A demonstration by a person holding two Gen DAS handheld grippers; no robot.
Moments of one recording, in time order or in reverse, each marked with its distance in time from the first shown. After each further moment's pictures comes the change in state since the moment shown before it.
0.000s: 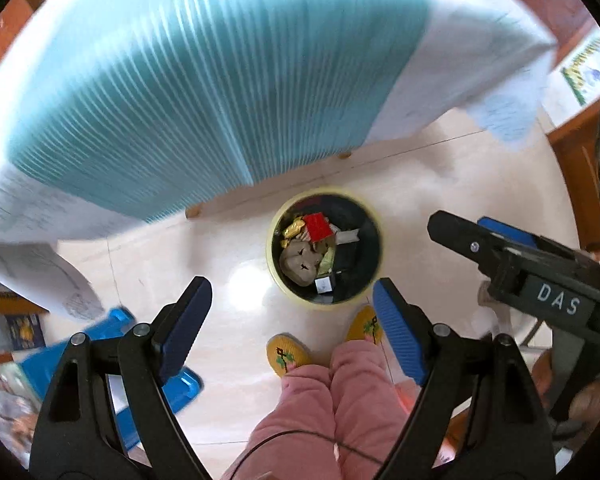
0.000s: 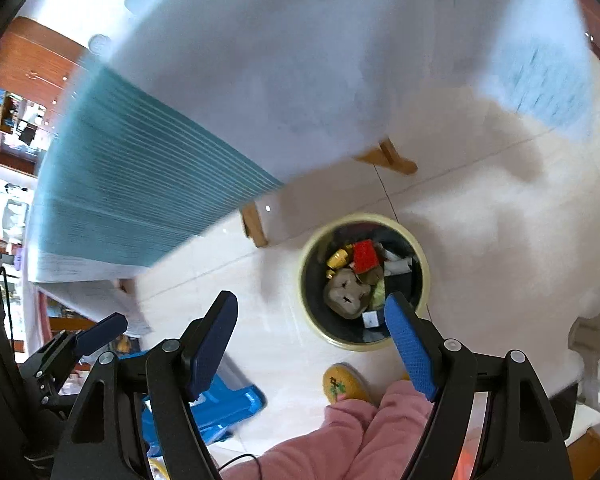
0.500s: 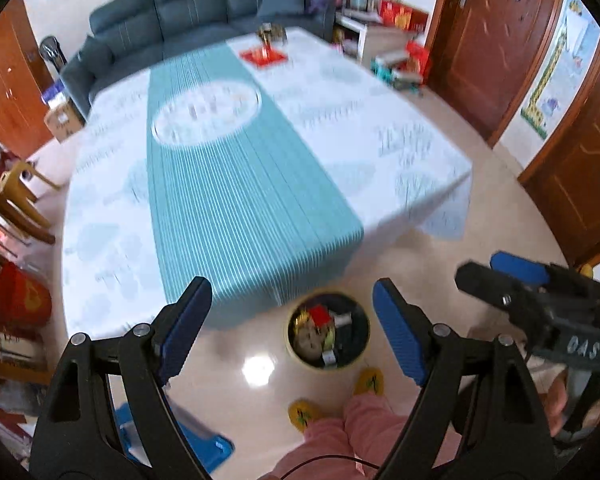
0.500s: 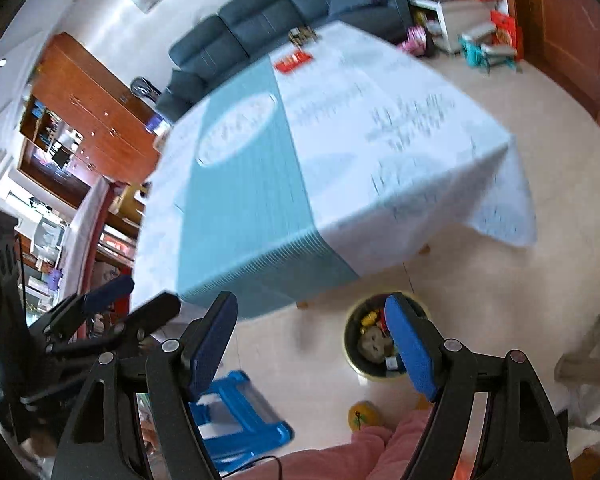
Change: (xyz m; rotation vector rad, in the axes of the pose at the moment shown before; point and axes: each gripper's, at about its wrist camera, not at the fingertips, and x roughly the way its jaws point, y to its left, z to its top) left arm -0.197 0.023 0.057 0.076 -0.334 -0.027; right arm -0.200 0.098 0.018 -0.060 -0.258 0.040
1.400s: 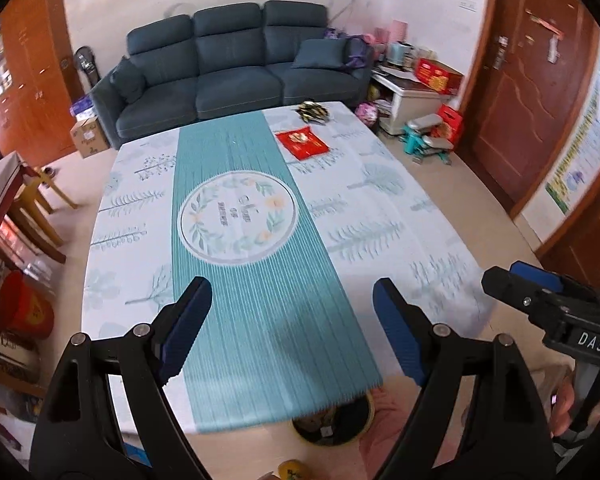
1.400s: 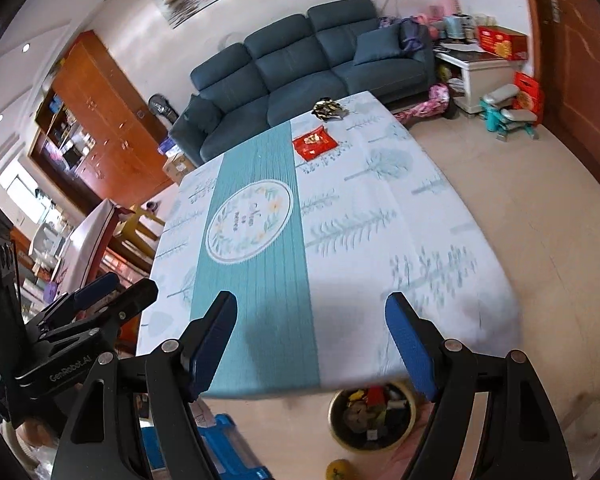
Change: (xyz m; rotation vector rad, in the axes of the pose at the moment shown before) left arm 0.021 0.035 0.151 -0.141 -0.143 0.088; right arm 0.018 0.012 0.185 -0.127 -0.076 0.014
